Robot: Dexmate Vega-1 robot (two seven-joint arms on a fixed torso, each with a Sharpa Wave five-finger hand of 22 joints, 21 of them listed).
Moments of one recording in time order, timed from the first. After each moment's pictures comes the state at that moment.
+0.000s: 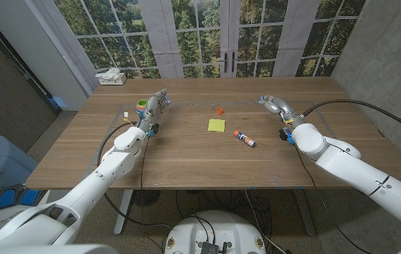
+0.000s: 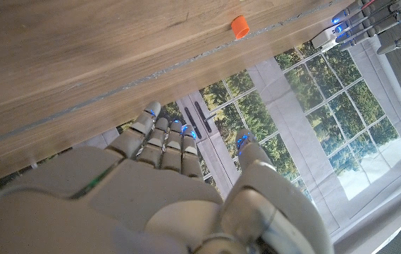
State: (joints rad) left arm 0.79 0.50 0.40 -1.25 -0.64 -0.29 -0.08; left_hand 0.03 0.07 0.66 0.13 0.23 -0.08 -0.05 0.17 0.17 -0.16 -0.05 0.18 0.17 -0.17 -0.03 0.17 0.17 -0.07 -0.03 0.19 0.17; right arm -1.01 -0.88 -0.45 -2.04 0.10 -0.40 -0.30; right_hand 0.35 0.16 0.50 -0.11 0.19 0.25 0.06 0.20 0.18 0.25 0.02 0.22 0.21 0.14 -0.02 0.28 0.27 0.28 0.00 0.32 0.17
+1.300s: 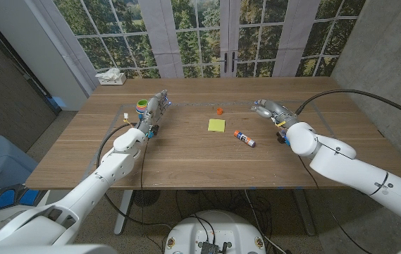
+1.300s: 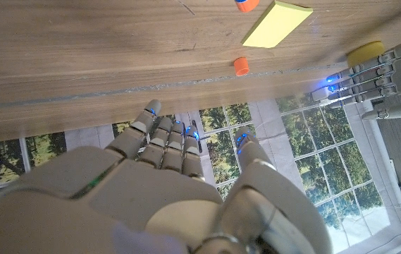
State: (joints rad) left arm 0.80 0.50 0.40 -1.24 -0.65 -0.29 -0.11; left_hand 0.03 0.07 0.66 0.13 0.23 -0.08 -0.05 0.17 0.17 -0.16 -0.05 0.18 0.17 -0.17 -0.03 0.17 0.16 -0.07 -0.03 0.19 0.17; right arm -0.92 -0.94 -0.59 -2.20 -0.07 -0.66 -0.21; right_hand 0.38 0.17 0.51 -0.13 0.19 0.23 0.03 0.20 0.18 0.24 -0.01 0.21 0.21 0.13 -0.04 0.28 0.28 0.29 -0.01 0.30 0.17
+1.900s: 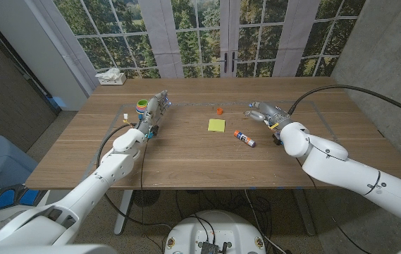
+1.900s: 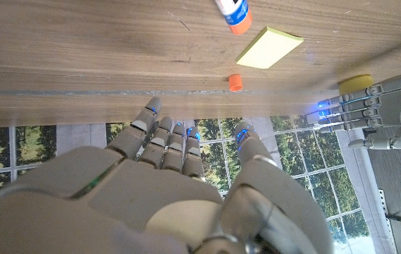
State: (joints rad) left arm 0.80 0.50 0.40 -1.23 -0.65 -0.30 -0.12; left_hand 0.03 0.07 0.66 0.13 0.23 -0.08 -0.04 0.17 0.17 -0.16 -0.05 0.18 0.17 -0.17 -0.03 0.17 0.16 -0.07 -0.03 0.19 0.17; right arm -0.86 -0.94 -0.70 -2.25 -0.20 -0.81 -0.12; right_hand 0.42 0.16 0.52 -0.15 0.19 0.23 0.00 0.20 0.18 0.23 -0.02 0.21 0.21 0.14 -0.04 0.29 0.28 0.32 -0.01 0.29 0.17
